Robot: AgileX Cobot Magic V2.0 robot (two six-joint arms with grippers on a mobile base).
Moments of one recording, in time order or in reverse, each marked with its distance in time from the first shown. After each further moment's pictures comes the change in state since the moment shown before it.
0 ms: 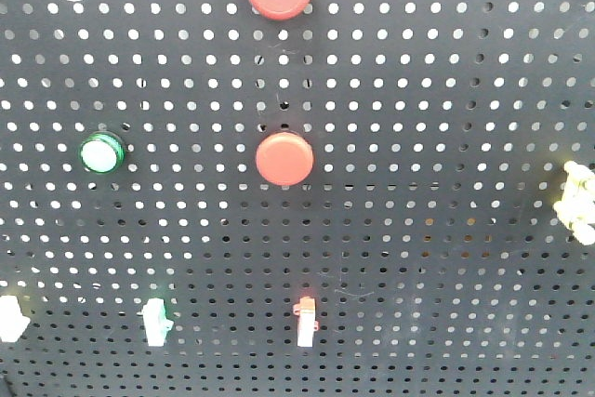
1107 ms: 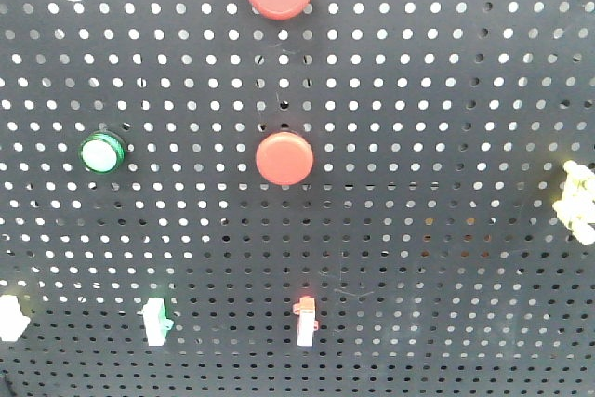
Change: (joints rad) left arm 0.000 0.000 0.000 0.000 0.000 0.000; right arm 0.000 0.135 -0.507 0.212 0.066 -0.082
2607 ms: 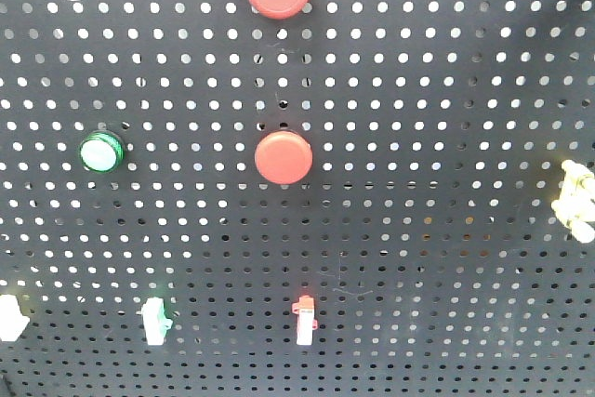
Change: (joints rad) left arm 0.000 0.000 0.000 0.000 0.000 0.000; right arm -0.006 0.689 -0.847 0.685 0.530 -0.049
